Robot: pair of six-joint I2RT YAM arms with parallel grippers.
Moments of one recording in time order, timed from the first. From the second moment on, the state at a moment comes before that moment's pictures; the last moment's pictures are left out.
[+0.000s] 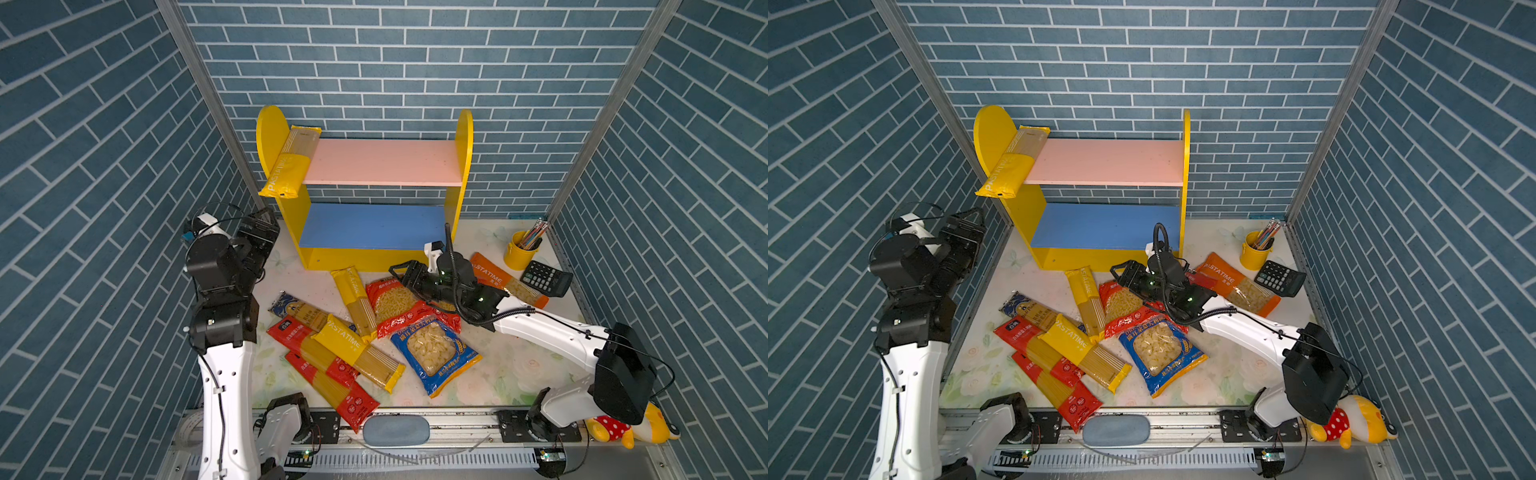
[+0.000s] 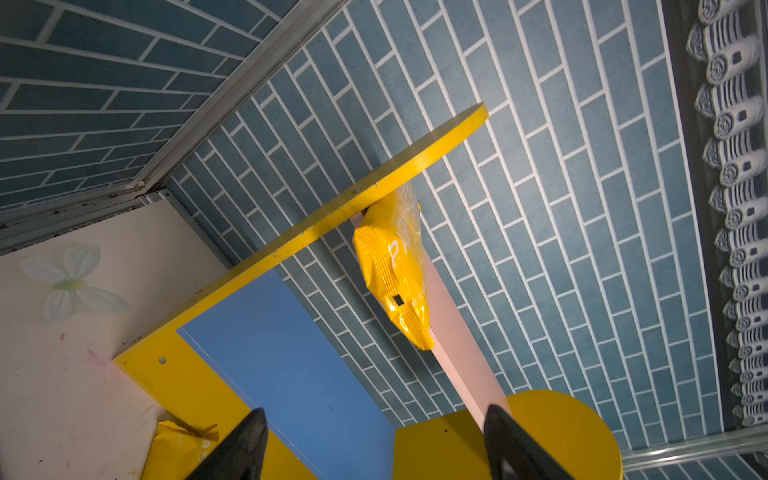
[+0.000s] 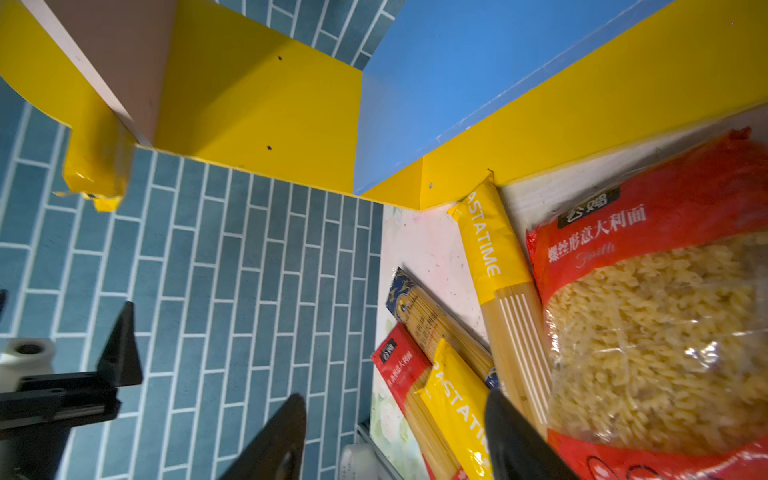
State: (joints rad) left arm 0.22 0.89 1.19 -0.39 0.23 -0.99; right arm 0.91 1.48 1.07 0.04 -0.14 1.14
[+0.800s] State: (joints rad) left arm -0.38 0.78 0.56 -0.63 -0.07 -0.88; right arm 1.08 1.89 1.33 -0.62 -0.39 0.50
